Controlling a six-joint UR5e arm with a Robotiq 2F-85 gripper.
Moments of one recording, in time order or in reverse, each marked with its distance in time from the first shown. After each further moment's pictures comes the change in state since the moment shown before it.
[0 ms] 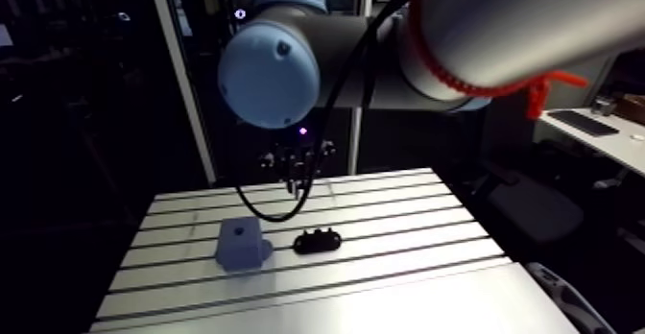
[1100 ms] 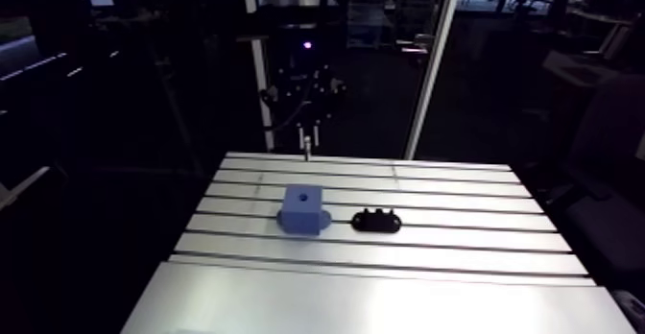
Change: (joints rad) arm 0.237 0.088 -0.305 0.446 -0.071 0.050
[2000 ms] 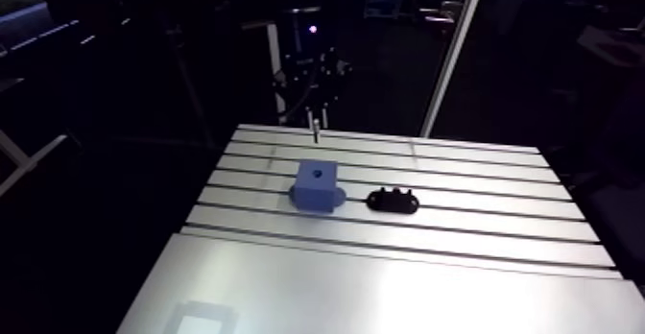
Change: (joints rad) arm 0.051 0.095 -0.025 -0.060 -0.049 -0.006
